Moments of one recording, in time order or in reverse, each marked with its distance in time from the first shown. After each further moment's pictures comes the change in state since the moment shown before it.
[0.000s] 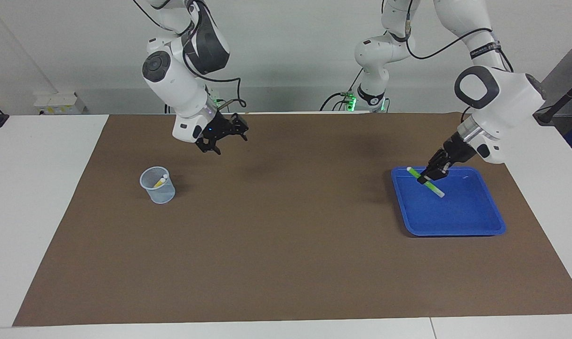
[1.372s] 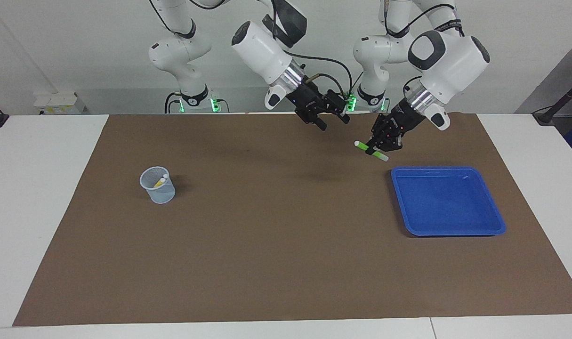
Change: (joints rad) left arm -0.204 -0.211 0.002 -0.146 -0.153 0.032 -0.634; right arm 0.436 0.141 0.009 0.109 0.334 0.727 0.767
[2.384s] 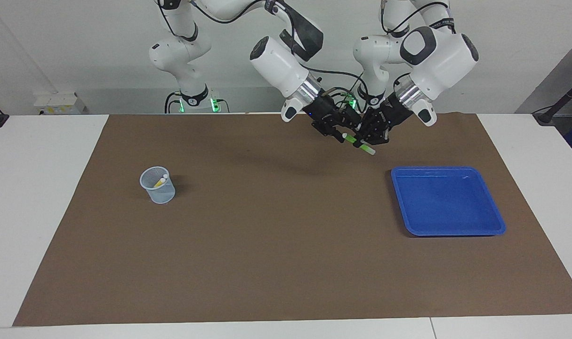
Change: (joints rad) left arm -0.045 -0.027 0.005 -0.021 -0.049 -0.025 -0.015; right arm 0.033 0.129 0.008 0.101 0.003 0.081 0.000
